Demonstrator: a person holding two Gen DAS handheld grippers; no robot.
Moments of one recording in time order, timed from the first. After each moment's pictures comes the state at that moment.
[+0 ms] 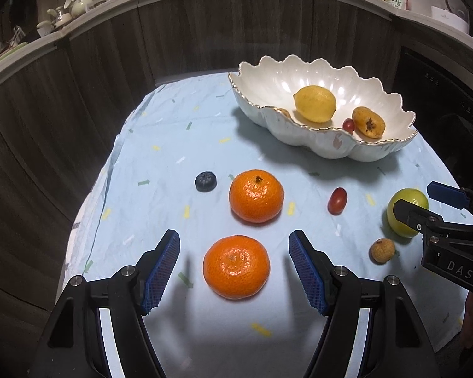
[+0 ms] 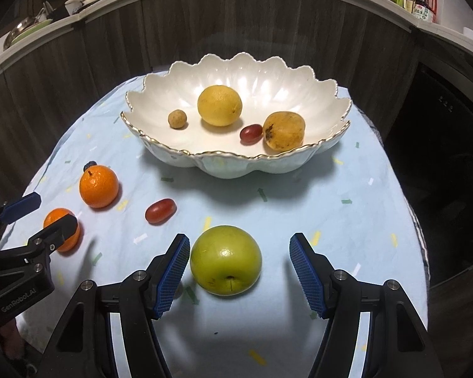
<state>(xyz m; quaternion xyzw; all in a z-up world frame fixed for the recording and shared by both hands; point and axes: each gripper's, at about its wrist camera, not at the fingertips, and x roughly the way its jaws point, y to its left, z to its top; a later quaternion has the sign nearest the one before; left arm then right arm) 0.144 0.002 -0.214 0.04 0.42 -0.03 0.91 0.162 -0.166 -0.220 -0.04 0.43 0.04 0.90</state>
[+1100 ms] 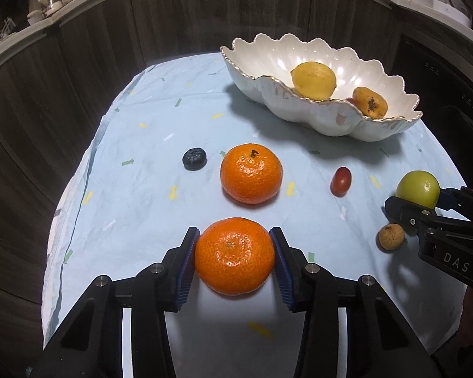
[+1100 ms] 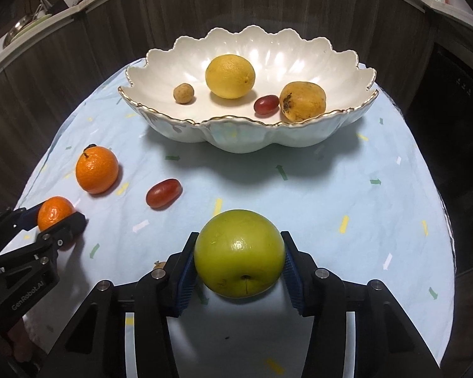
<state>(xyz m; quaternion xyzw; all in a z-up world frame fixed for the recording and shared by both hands) 0.151 0.004 -0.233 0.03 0.45 -0.05 0.89 0.171 -0.164 -0.239 -0.02 0.47 0.07 0.88</state>
